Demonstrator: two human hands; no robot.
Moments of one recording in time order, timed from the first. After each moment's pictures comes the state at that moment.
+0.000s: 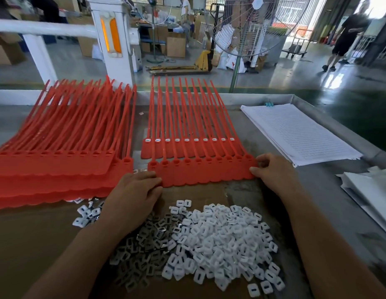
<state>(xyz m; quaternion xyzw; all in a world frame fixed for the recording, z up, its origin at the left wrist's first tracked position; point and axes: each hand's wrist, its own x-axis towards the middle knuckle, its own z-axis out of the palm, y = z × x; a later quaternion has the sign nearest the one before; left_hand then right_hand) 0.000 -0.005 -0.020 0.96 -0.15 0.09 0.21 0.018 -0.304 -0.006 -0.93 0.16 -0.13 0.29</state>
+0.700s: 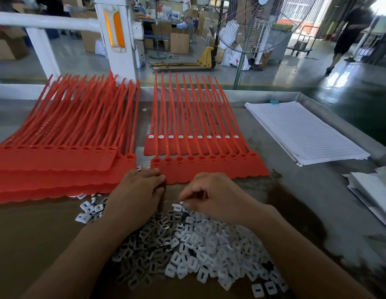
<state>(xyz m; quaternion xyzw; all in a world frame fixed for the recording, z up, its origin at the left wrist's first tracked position) 0.000 -0.009 -0.022 0.97 -0.17 0.10 0.15 -0.025 -0.192 0.018 -0.91 -0.26 0.04 0.31</state>
